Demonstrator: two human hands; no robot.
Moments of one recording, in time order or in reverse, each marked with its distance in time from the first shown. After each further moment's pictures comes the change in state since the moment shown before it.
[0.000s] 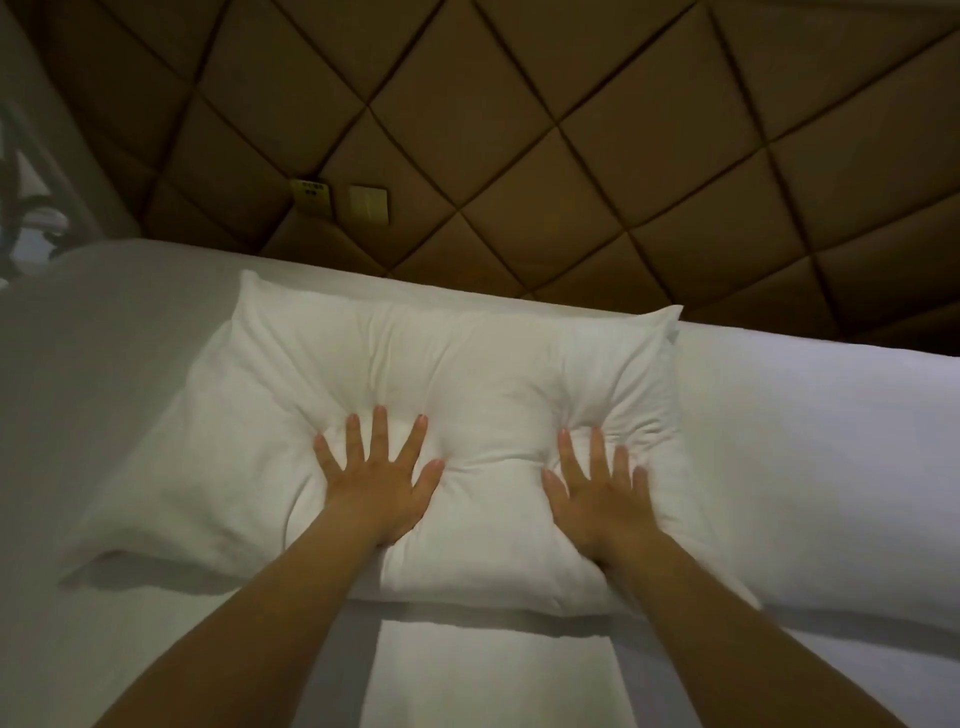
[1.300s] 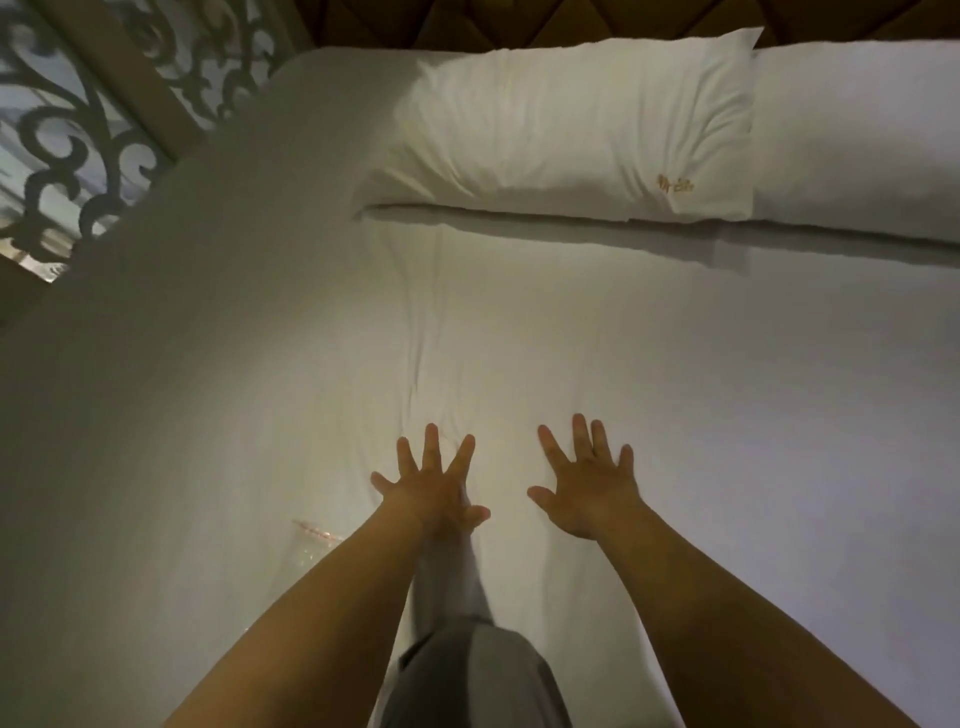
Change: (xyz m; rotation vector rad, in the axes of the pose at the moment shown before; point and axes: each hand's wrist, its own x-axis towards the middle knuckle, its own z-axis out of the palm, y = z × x) left_hand -0.546 -0.038 0.105 -0.083 -0.466 -0.166; right_hand -0.485 -0.015 0.133 -0.149 -0.377 -0.352
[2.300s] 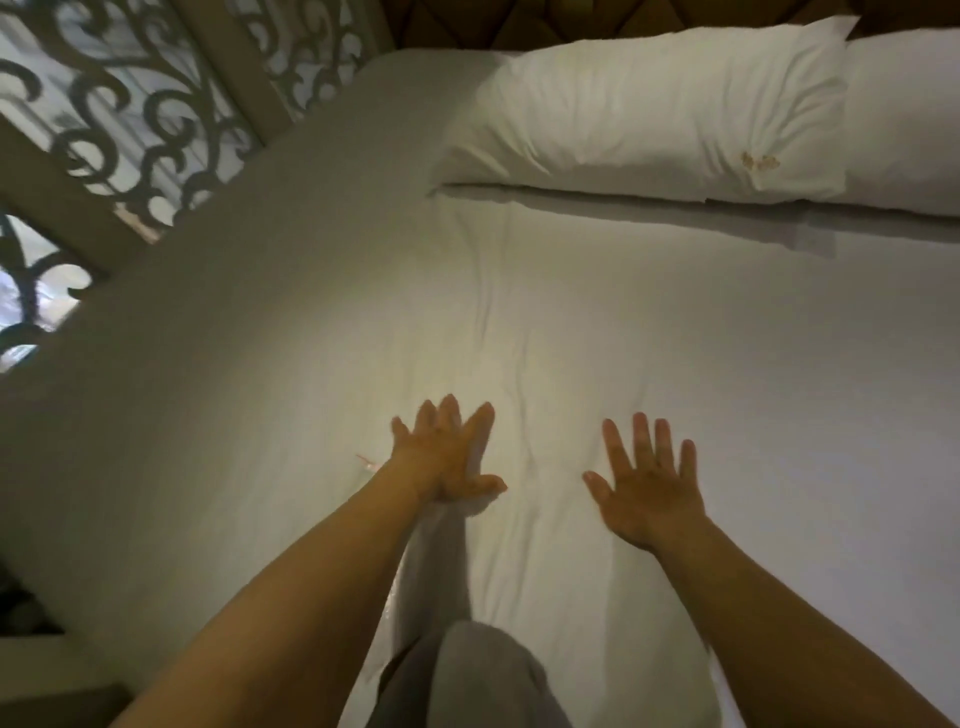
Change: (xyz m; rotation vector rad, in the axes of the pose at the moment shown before) left_hand -0.051 -0.062 -0.012 0.154 0.122 0.058; right_hand -0.028 -0.016 0.053 0.021 0.080 0.023
